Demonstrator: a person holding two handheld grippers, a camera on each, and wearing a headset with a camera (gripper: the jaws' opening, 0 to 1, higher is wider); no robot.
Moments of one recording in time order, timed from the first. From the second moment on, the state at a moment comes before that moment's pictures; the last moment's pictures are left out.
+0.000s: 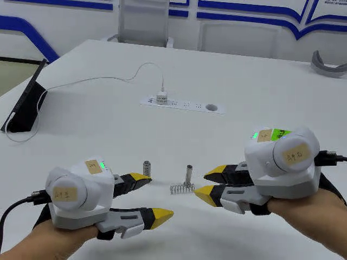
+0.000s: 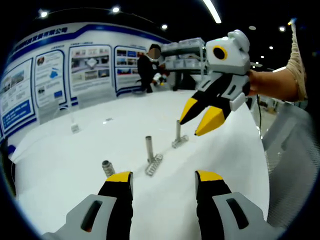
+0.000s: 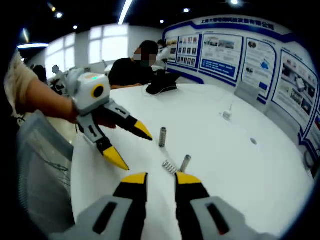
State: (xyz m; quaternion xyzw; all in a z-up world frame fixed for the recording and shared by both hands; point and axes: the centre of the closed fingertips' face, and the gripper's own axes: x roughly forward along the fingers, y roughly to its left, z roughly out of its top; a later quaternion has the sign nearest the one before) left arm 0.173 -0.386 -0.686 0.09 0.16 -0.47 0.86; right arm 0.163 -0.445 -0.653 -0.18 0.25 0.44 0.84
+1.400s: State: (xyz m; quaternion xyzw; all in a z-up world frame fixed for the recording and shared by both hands) left arm 0.204 -0.416 -0.726 0.13 0.21 -0.48 0.84; right arm 0.155 -0.470 -0.661 -0.17 0.27 0.42 0.85
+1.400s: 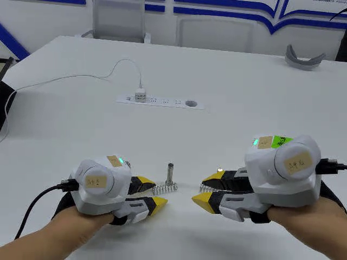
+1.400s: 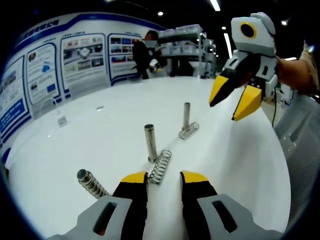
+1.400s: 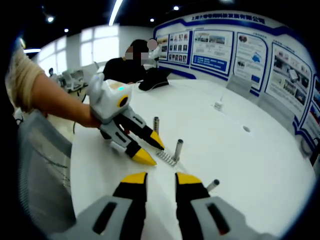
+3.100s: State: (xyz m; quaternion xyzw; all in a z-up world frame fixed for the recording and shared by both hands) left arm 0.146 -0.403 -0.684 0.15 0.16 -0.55 0.81; right arm 0.152 -0.441 -0.676 -0.21 0.26 0.49 0.80
